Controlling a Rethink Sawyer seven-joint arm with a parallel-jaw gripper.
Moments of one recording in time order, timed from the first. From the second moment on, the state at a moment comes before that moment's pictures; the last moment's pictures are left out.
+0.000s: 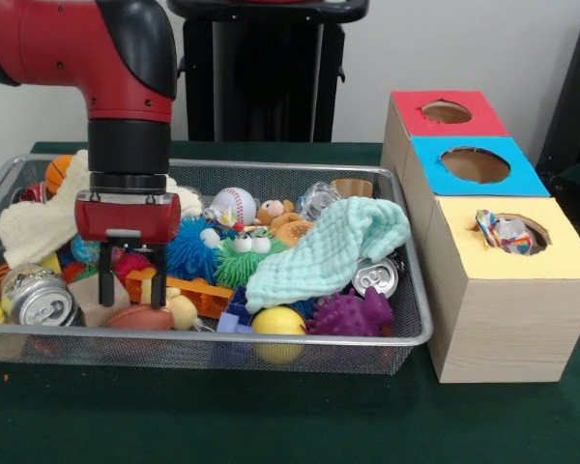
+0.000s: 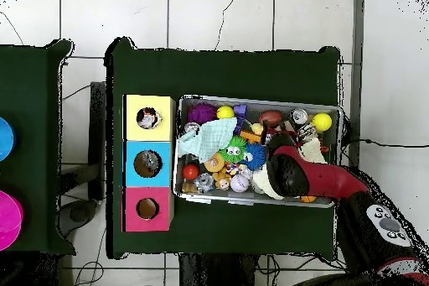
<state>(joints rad) -0.74 -0.43 0.26 1.63 -0.57 -0.10 1.71</state>
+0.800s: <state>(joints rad) -0.65 -0.38 0.11 1.55 -0.54 -0.12 1.71</state>
